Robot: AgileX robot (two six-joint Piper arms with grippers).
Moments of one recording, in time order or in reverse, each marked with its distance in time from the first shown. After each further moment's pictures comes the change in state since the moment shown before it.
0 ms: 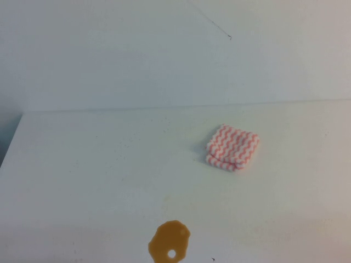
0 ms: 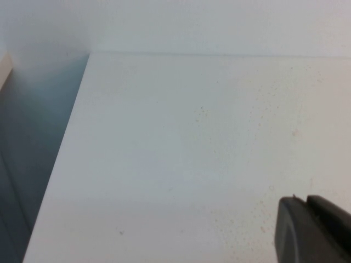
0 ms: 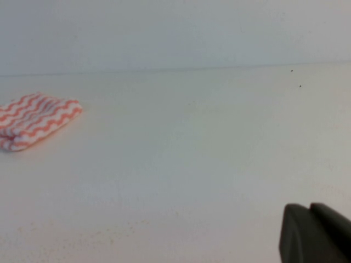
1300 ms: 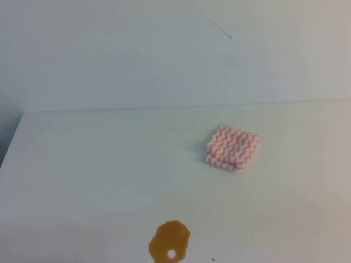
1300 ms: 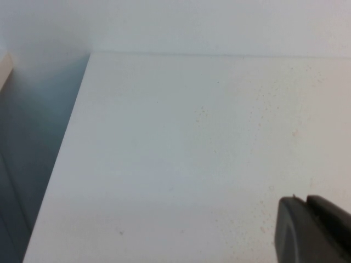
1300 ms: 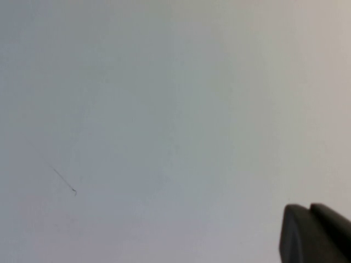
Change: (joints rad) right arm 0.000 0.000 0.000 -0.020 -0.615 -0.077; left arm 0.000 0.000 0.000 0.000 0.000 0.000
